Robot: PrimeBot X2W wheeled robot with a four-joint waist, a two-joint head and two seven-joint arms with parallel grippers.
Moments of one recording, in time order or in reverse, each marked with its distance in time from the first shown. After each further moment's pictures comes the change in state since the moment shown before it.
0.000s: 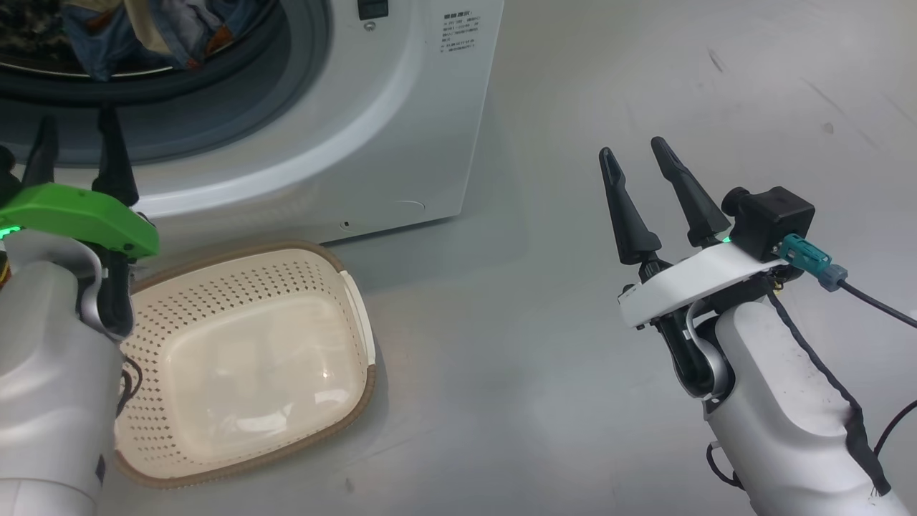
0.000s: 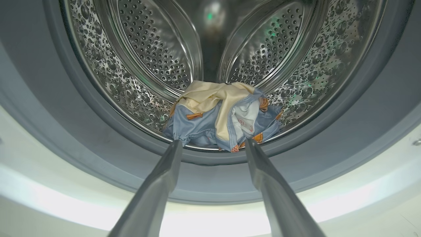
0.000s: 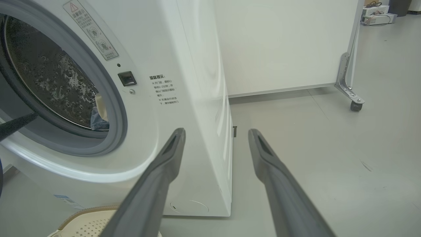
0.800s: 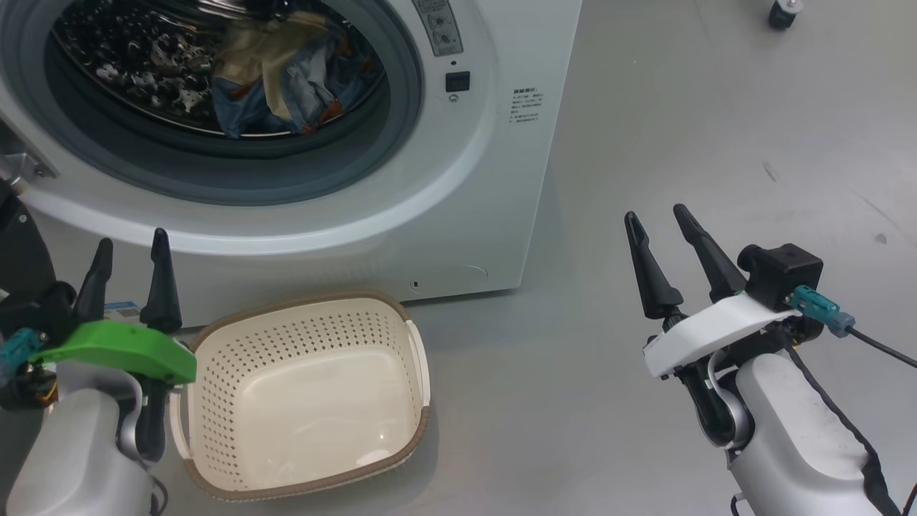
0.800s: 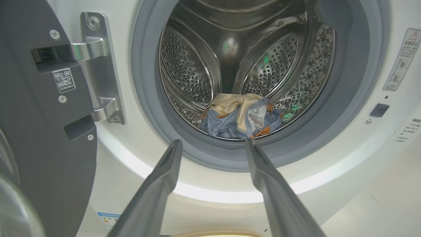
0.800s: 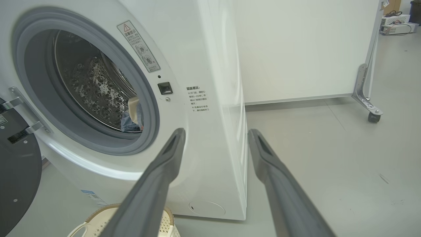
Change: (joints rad) left arm 0.360 -0.009 0.049 -0.273 0.058 0.001 -0.003; right arm 0.106 -0.042 -0.013 0.028 0.020 0.000 0.000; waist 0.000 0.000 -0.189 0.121
